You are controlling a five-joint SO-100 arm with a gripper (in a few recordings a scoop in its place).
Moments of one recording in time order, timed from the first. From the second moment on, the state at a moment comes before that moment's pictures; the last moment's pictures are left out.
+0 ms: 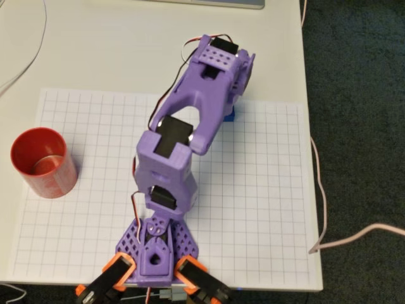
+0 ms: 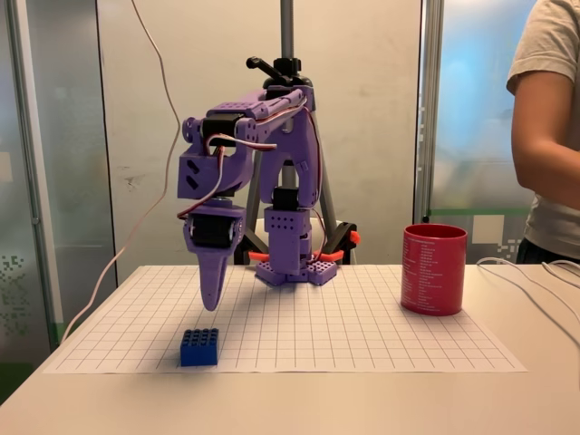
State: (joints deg) arm 22.8 93.8 108.4 66.9 -24.3
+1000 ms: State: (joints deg) arm 24.6 81.7 107.5 58.4 -37.4
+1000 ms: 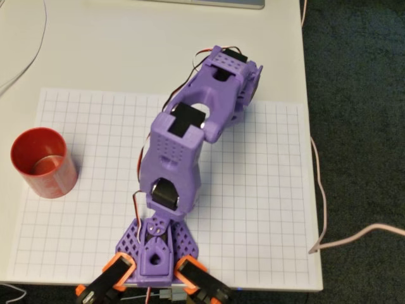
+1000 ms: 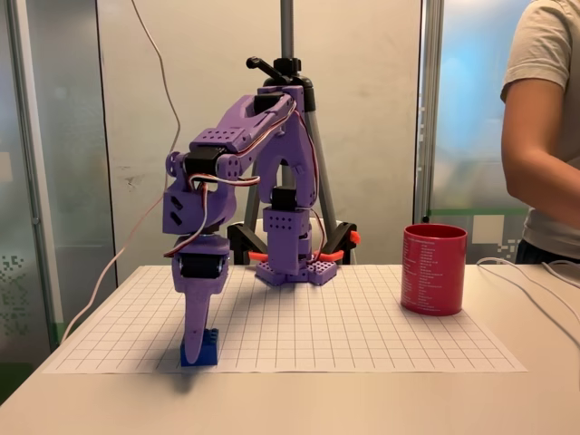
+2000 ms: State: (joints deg) arm -16.0 107.7 100.6 69.6 -9.8
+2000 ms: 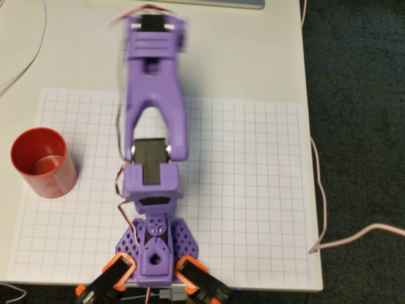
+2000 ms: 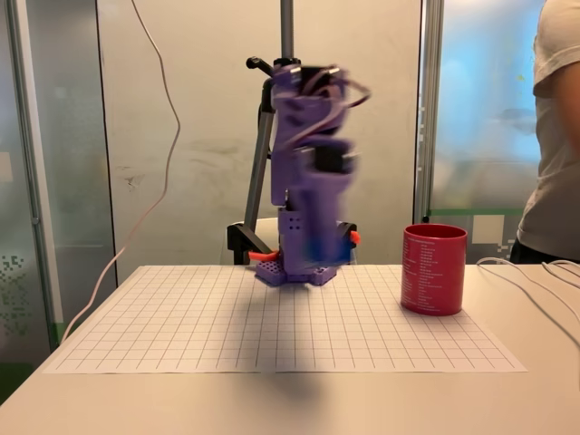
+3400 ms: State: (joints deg) arm -62.0 119.8 103.6 93.1 14.5
